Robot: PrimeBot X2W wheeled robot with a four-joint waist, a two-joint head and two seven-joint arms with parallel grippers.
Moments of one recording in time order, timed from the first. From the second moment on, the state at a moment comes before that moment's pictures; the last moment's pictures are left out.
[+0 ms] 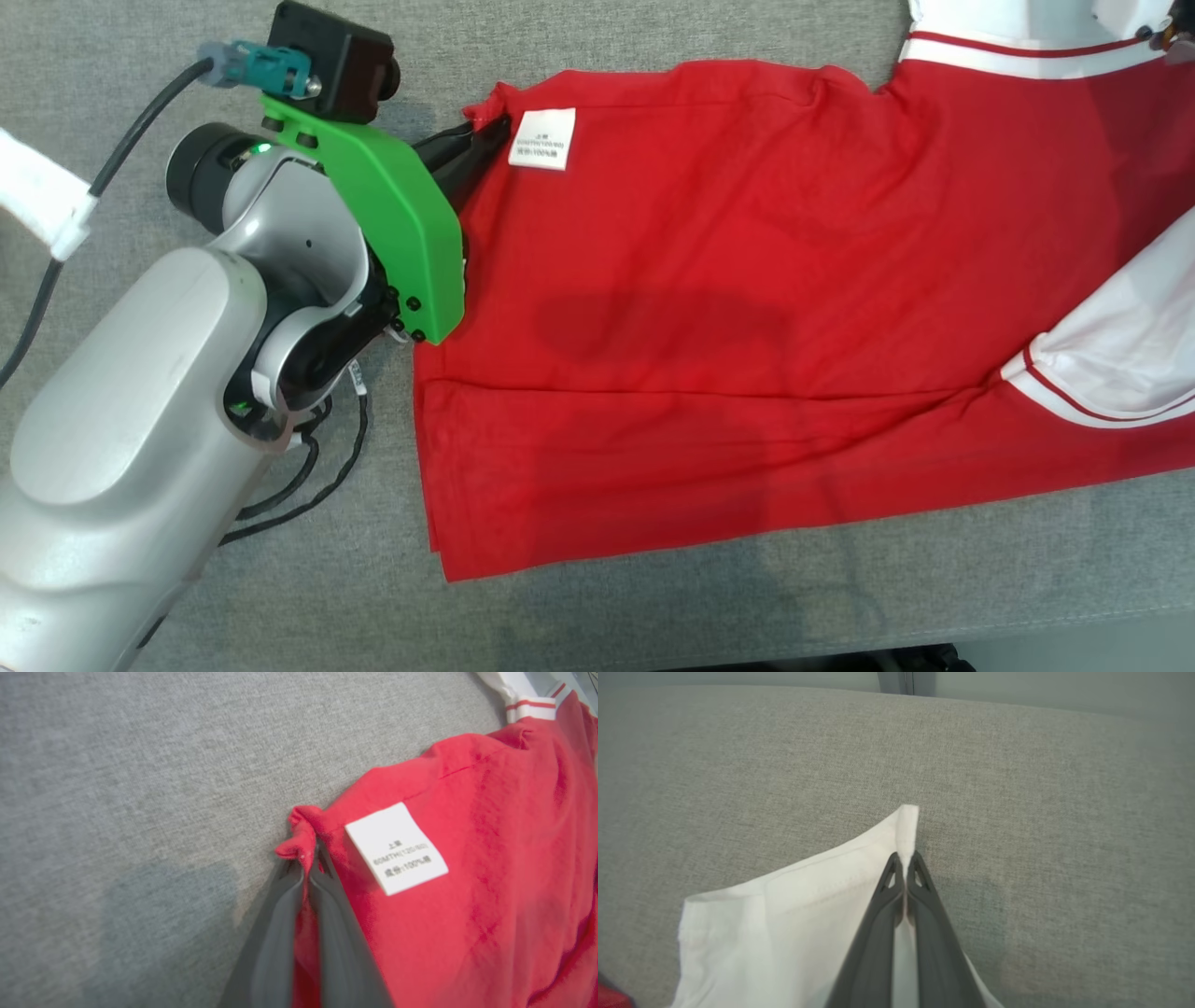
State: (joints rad) left arm -0.88 0.45 -0.72 0.02 -0.91 0.07 0.55; right arm -1.17 -0.52 0.38 0.50 0.69 0.13 0.54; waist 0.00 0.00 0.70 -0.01
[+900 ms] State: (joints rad) left arm -0.52 0.60 -0.58 -0.30 -0.95 0.18 0.34; right arm -0.63 -0.78 0.29 0.01 0.97 0.13 0.27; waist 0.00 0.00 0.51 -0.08
